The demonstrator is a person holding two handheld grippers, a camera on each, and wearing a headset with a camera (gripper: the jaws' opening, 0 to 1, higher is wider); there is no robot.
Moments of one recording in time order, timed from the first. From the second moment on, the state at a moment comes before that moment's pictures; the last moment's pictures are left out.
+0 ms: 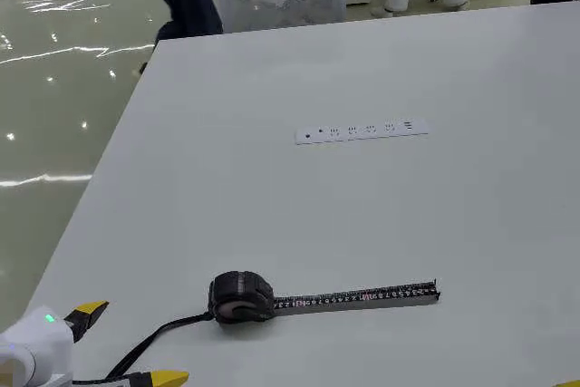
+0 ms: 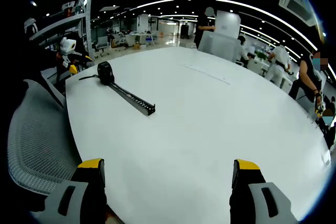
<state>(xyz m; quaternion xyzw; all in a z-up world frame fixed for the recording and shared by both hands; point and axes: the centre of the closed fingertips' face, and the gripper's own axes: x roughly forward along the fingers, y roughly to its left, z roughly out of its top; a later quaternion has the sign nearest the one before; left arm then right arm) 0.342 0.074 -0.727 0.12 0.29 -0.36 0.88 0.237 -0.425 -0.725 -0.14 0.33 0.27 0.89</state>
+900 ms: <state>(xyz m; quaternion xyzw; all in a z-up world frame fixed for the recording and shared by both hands) 0.346 0.070 -0.728 0.11 0.30 -0.36 0.88 0.232 -0.429 -0.734 -0.15 0.35 0.28 0.88</state>
